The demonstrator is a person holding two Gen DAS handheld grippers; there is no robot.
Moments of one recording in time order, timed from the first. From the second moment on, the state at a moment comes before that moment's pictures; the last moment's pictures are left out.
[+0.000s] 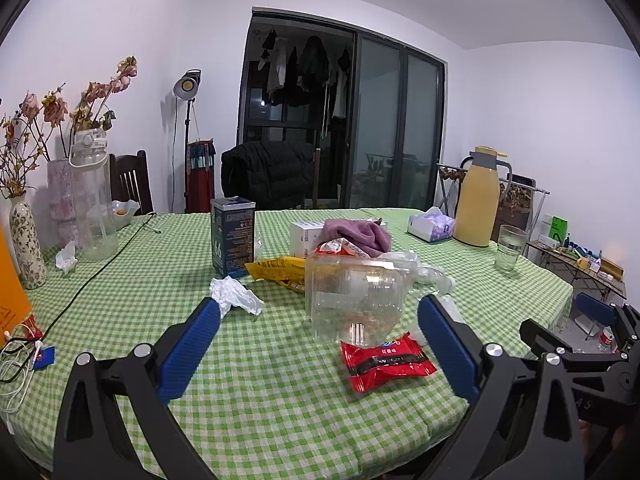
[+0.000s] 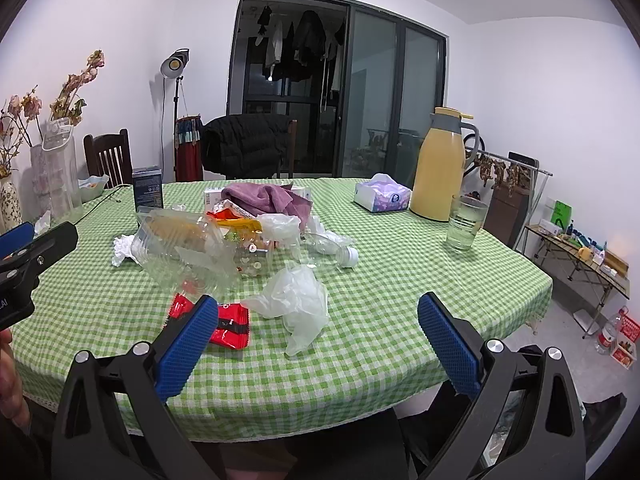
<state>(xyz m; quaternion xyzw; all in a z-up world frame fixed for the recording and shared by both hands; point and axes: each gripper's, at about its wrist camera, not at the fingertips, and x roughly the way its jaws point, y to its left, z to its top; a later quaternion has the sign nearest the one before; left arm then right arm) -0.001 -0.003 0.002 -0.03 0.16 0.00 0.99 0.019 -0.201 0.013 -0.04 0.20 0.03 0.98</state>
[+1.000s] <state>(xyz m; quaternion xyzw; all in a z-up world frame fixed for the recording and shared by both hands) -0.007 -0.009 0.006 -0.03 0.15 0.01 0.99 0.017 -0.199 0.013 -0.04 0.19 0.03 0.98</state>
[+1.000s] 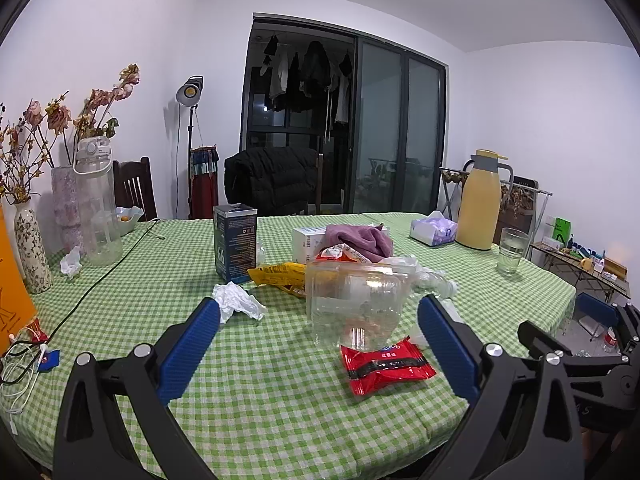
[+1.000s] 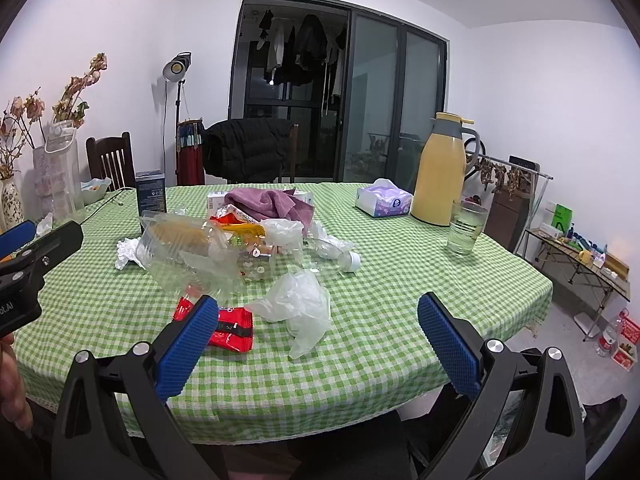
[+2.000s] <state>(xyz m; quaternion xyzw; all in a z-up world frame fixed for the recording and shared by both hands) -0.007 -0.012 0.007 -0.03 0.16 0.00 0.99 0.017 -0.201 0.013 -0.03 0.19 0.02 0.98</state>
